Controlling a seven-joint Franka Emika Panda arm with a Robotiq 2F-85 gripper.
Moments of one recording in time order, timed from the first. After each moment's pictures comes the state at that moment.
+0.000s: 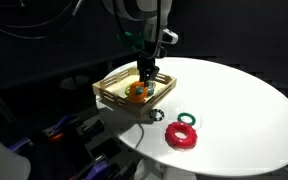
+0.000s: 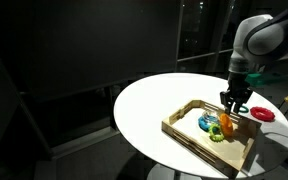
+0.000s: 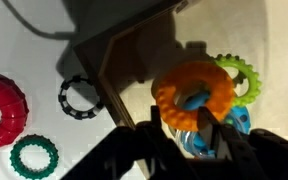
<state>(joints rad) 0.03 0.21 0.00 -2.34 0.10 2.41 0.23</state>
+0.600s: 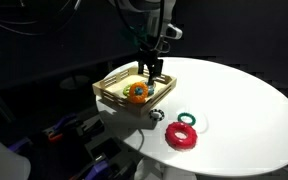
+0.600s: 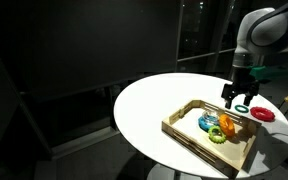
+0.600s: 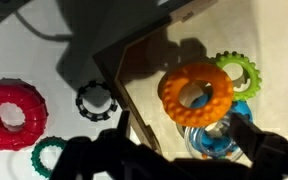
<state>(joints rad) 0.01 0.16 -0.02 -2.33 0.10 2.32 0.22</state>
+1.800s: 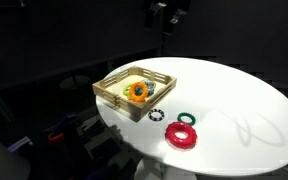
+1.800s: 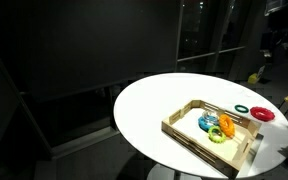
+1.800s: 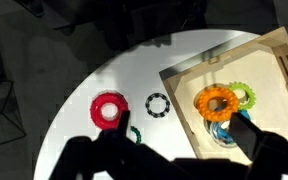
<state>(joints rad) -0.07 -0.10 -0.08 -2.11 -0.02 1.71 0.11</state>
